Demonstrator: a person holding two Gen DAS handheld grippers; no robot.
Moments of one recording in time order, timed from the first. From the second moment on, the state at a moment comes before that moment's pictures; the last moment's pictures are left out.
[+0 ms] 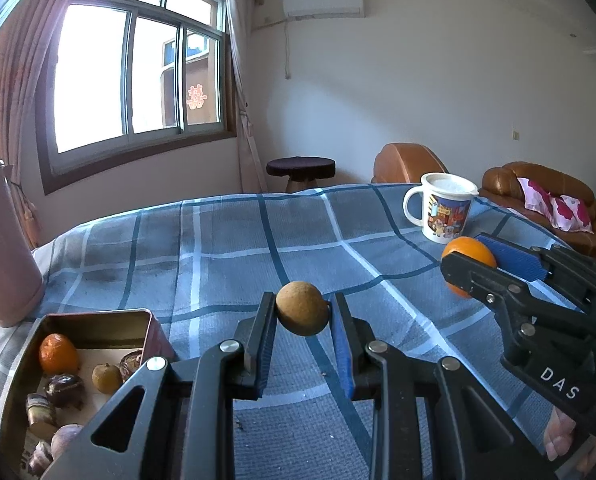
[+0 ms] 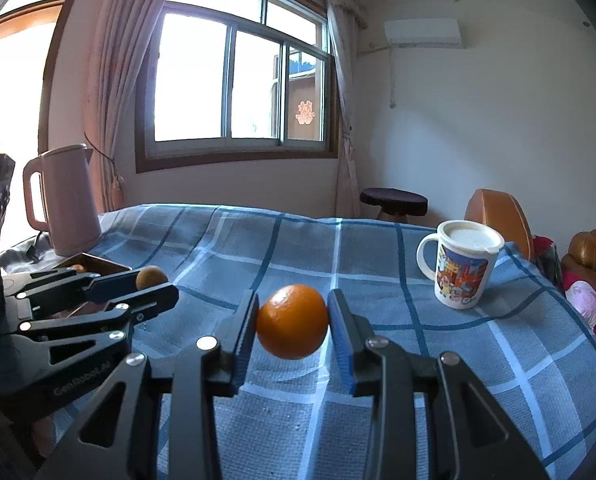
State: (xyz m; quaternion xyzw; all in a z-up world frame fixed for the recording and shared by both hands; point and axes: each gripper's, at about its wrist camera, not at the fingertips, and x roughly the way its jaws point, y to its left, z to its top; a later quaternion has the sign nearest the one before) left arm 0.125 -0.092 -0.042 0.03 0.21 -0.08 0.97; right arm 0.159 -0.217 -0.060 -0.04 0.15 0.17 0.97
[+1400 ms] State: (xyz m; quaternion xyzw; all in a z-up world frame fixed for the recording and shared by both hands) left arm 0.091 -0.091 -0.035 0.05 0.15 -0.05 0.99; right arm 0.128 -0.212 -0.051 -0.06 0.07 0.17 0.98
